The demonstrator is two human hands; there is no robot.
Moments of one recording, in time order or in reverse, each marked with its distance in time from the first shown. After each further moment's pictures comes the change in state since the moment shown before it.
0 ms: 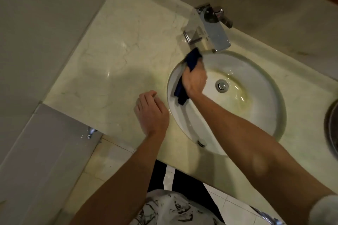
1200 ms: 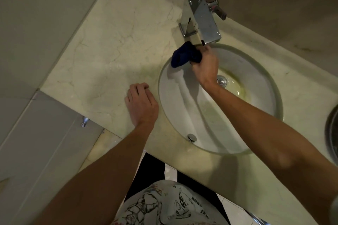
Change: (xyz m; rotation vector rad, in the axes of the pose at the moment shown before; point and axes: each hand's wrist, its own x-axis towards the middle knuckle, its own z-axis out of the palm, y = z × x) left_hand 0.001 0.002 0.003 0.164 -0.052 -0.014; right_hand 0.049 0.033 -0.052 -0.117 -0.122 -0.458
